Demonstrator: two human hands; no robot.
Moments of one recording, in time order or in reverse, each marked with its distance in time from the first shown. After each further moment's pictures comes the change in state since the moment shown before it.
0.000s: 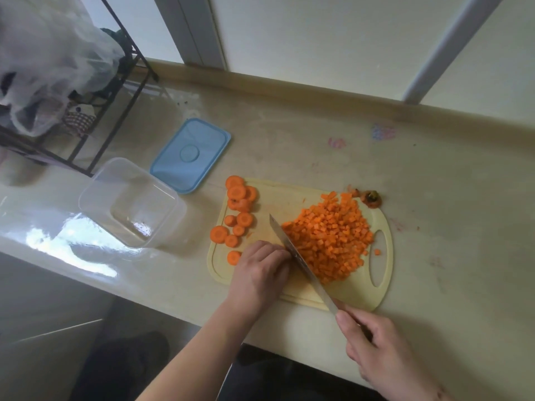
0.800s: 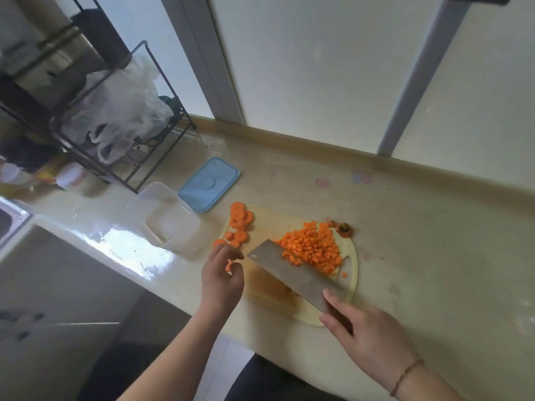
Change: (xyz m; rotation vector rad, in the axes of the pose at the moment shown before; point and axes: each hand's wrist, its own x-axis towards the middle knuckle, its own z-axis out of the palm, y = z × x) left_hand 0.013 0.062 -0.046 -0.014 0.325 -0.535; right_hand -0.003 0.005 -0.080 -0.805 0.121 -0.469
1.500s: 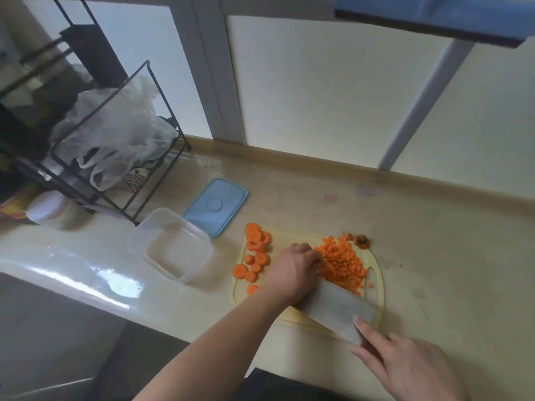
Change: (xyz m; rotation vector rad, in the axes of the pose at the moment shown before) left_hand 0.065 0.012 0.048 0.174 -0.668 0.476; right_hand -0.001 -0.057 0.022 -0.433 0.199 0.026
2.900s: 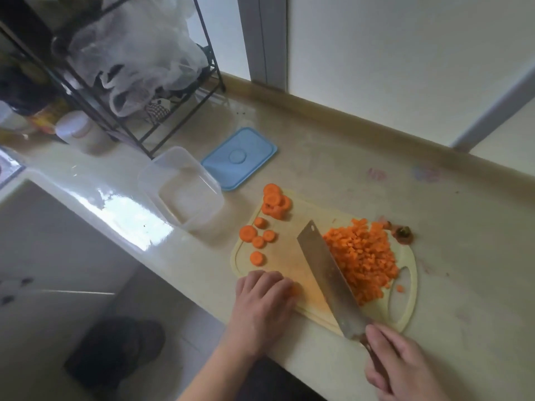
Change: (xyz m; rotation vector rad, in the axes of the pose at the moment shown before) left_hand -0.129 -0.017 0.071 0.120 0.530 -0.172; right_hand 0.015 0.002 0.019 1.307 -0.446 0.615
